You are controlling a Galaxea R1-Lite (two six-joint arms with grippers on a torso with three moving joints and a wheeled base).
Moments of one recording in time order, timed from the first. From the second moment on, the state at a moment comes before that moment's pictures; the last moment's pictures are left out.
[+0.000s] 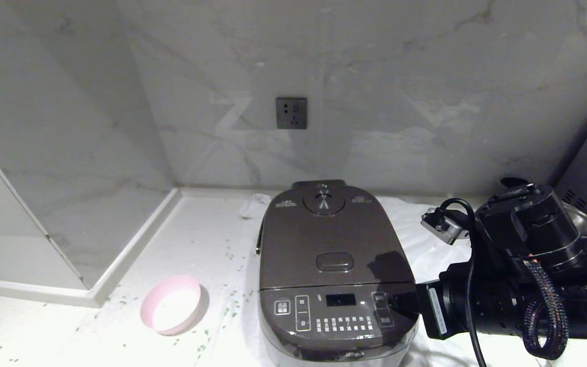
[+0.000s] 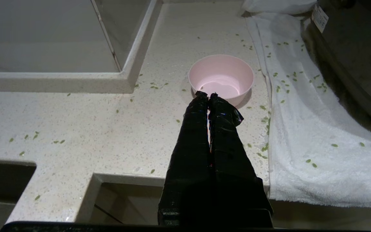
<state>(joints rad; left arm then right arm) 0.00 0.07 -0.04 0.10 -0.02 0.09 0.66 1.50 -0.78 0.06 0.11 0.40</state>
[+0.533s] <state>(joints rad) 0.00 0.07 -0.04 0.10 -0.02 0.09 0.66 1.50 -0.69 -0.01 0.13 0.41</state>
